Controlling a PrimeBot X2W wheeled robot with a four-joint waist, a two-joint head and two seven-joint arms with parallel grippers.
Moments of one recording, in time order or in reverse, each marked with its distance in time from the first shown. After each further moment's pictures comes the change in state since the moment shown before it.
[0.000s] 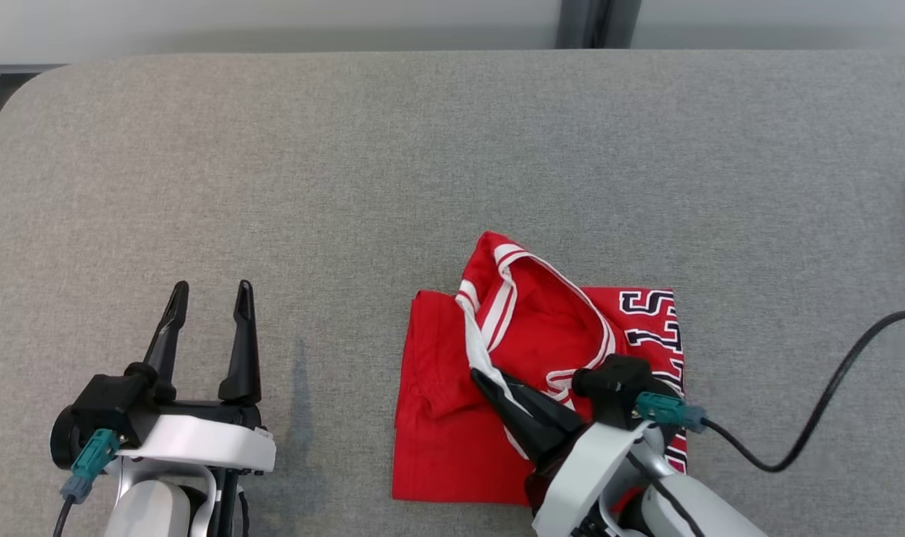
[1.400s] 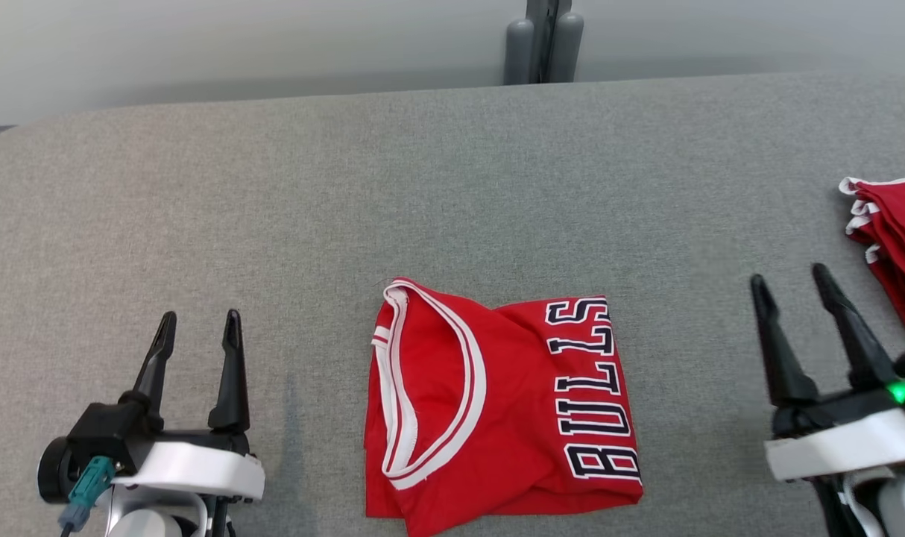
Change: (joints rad) left arm 0.049 -0.006 0.032 -0.001 0.042 0.009 0.000; right arm 0.193 -0.100 -0.547 -0.142 -0.138 0.000 -0.258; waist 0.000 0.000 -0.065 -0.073
